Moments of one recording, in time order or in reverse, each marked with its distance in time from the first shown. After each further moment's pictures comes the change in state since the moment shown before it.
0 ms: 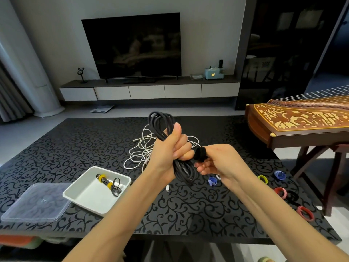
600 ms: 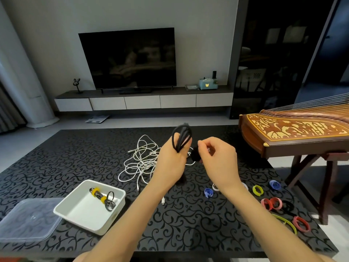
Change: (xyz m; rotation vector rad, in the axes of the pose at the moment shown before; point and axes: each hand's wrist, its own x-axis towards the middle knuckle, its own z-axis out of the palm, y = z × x) left_hand 0.016 -0.006 0.007 1.118 0.192 0.322; right_hand 0.017 -0.001 -0.005 -0.600 0.399 -0.680
